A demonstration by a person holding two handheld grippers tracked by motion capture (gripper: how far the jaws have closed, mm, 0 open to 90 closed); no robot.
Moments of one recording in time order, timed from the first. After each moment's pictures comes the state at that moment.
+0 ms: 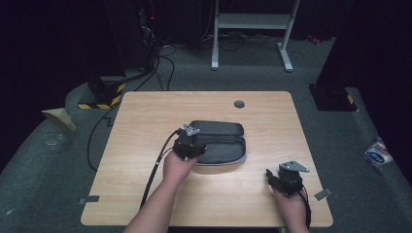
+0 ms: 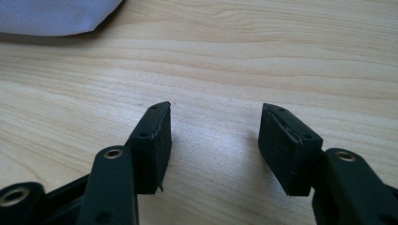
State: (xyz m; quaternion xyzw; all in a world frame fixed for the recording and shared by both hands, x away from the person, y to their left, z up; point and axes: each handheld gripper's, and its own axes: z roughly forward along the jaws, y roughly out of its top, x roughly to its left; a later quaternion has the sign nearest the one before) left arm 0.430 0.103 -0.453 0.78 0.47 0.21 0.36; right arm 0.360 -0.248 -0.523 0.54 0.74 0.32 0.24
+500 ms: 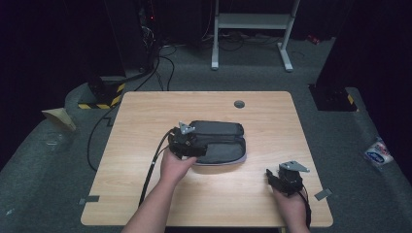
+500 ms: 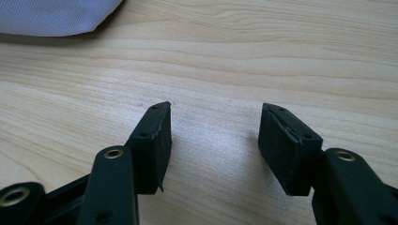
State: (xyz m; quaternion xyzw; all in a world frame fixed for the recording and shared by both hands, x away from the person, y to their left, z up) left arm 0.430 0.118 -0.446 0.76 0.49 0.20 0.37; right arm 0.361 -0.249 -0.523 0.54 0.74 0.32 0.24
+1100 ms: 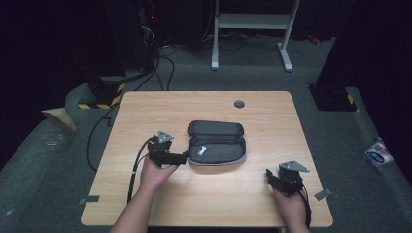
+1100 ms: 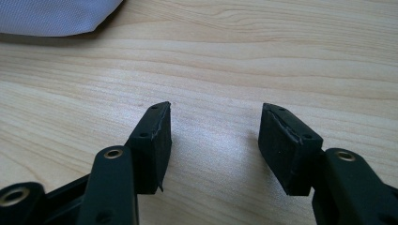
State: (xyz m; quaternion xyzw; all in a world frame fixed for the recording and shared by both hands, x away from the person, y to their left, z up) left arm 0.402 0.186 -0.472 0.76 0.51 0.20 0.36; right arm 0.361 -0.249 -0.523 0.54 0.74 0.32 0.24
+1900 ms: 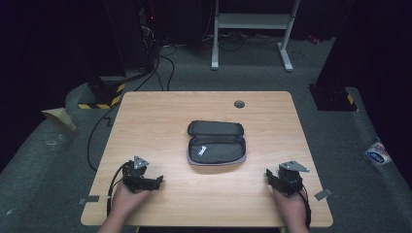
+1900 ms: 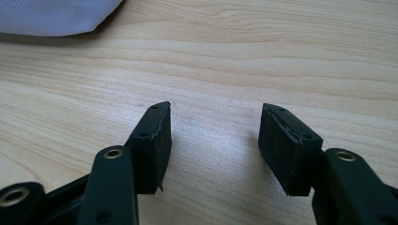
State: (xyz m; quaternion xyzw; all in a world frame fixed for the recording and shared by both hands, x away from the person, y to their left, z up) left arm 0.347 0.256 -0.527 0.78 0.50 0.20 0.30; right arm 0.361 -0.248 -0.523 0.54 0.74 0.32 0.25
